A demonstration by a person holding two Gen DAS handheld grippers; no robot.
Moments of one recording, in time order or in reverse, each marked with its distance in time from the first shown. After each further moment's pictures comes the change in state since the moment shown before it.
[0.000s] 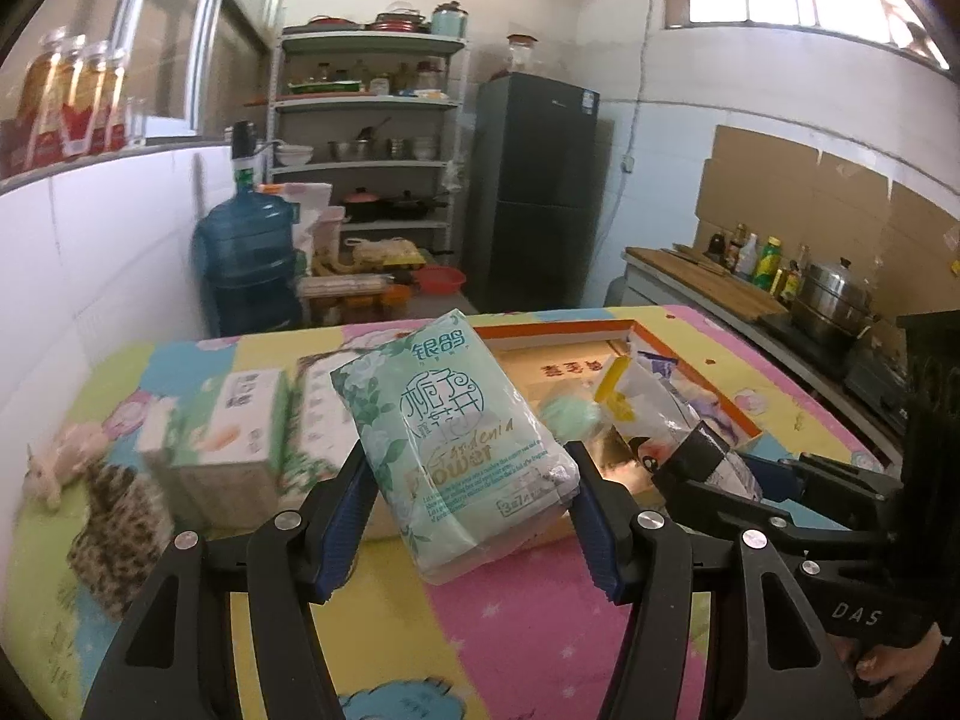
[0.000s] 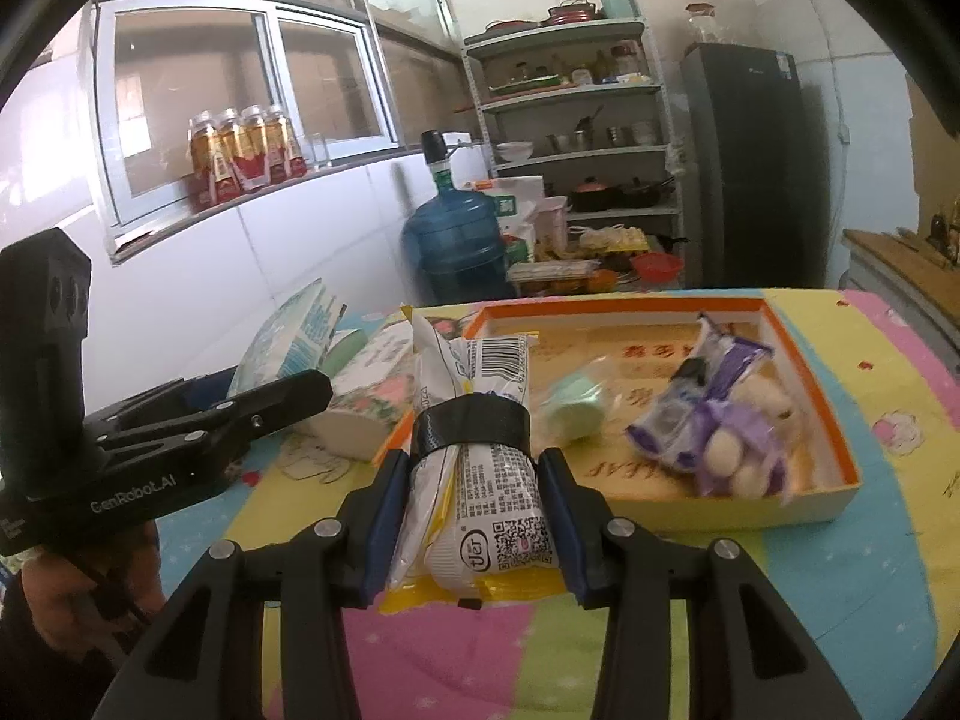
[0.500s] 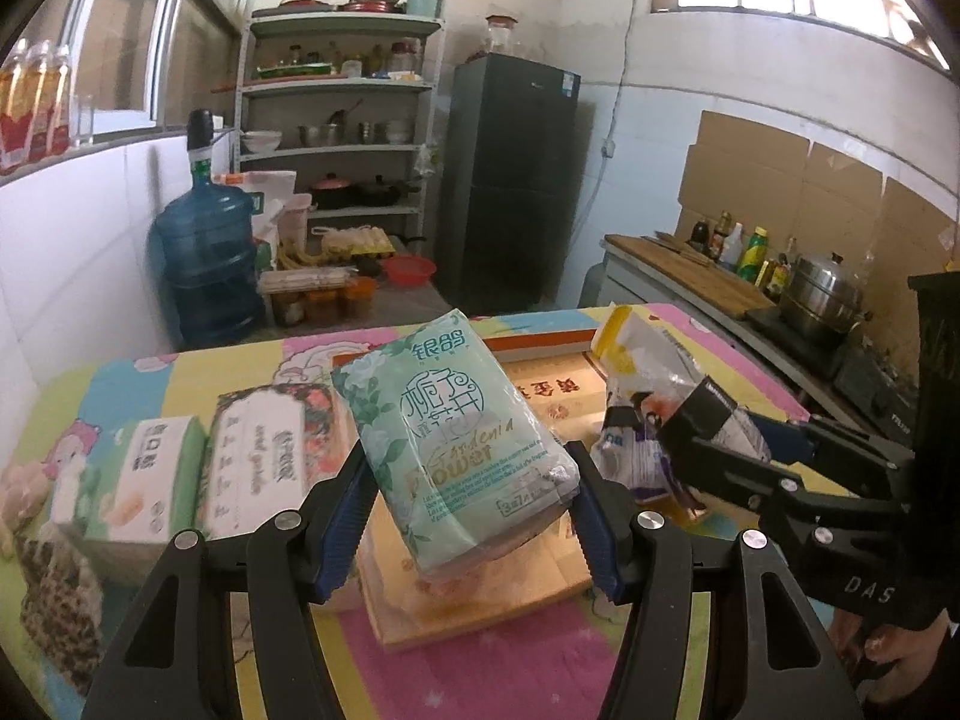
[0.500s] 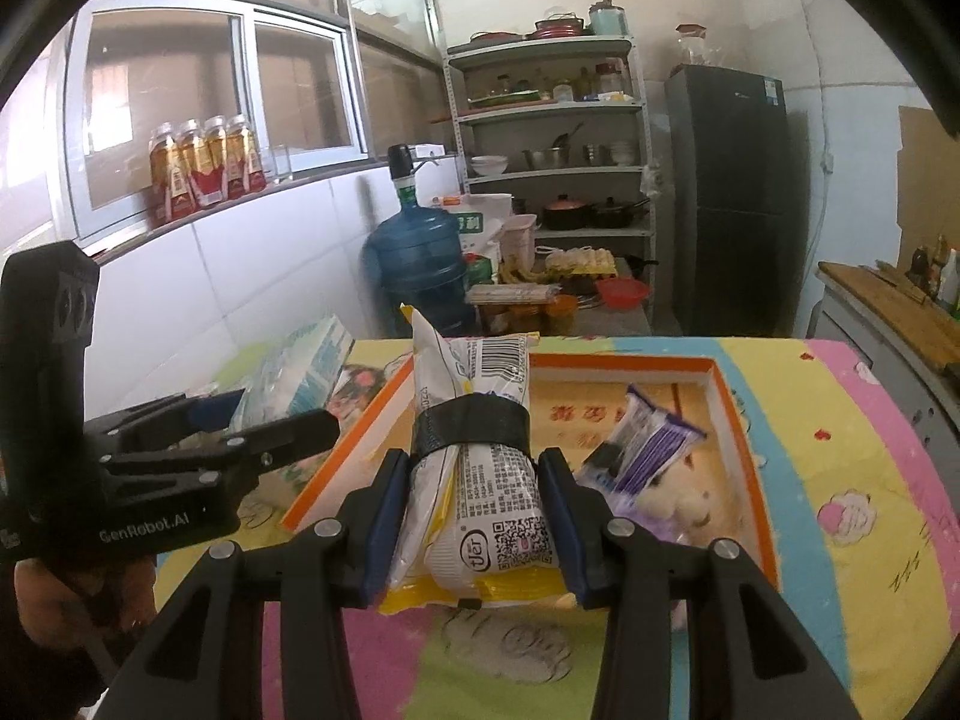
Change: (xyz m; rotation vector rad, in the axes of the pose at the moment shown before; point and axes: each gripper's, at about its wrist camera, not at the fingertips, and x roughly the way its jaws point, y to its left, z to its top) left arm 0.061 -0.018 0.034 0.001 0.049 -0.055; right arm 0.012 -0.043 0.044 -0.038 -0.019 -0.081
